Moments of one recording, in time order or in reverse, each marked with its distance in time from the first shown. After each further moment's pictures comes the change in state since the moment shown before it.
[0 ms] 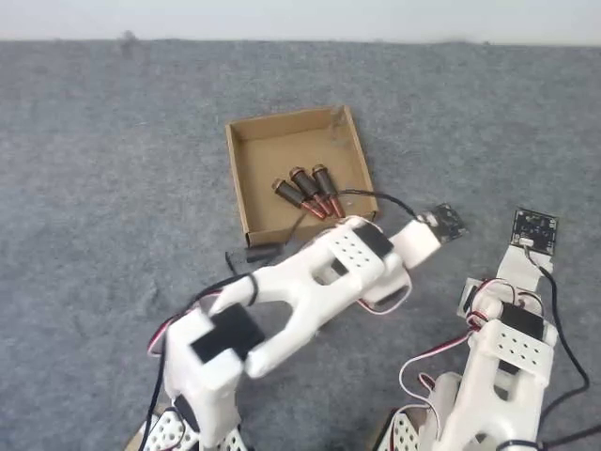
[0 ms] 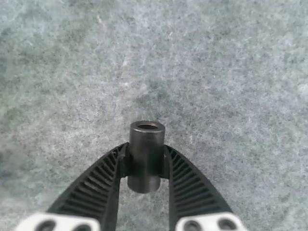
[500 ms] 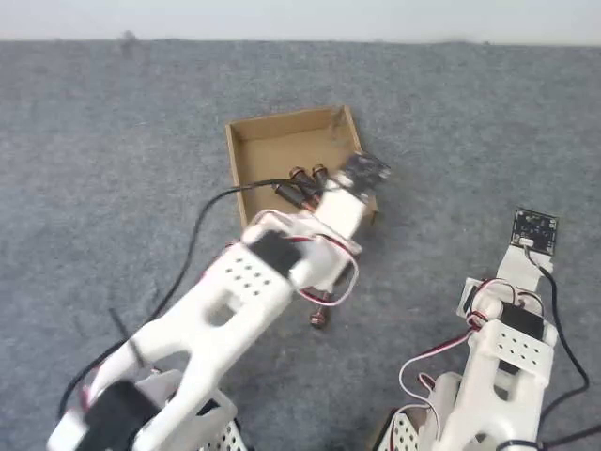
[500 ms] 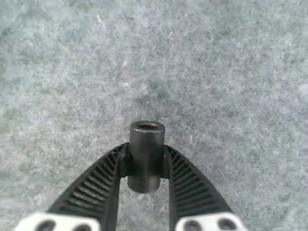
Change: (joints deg) left arm -10.3 -39.7 26.0 -7.6 11.8; right arm 0.0 0.0 0.0 0.0 0.0
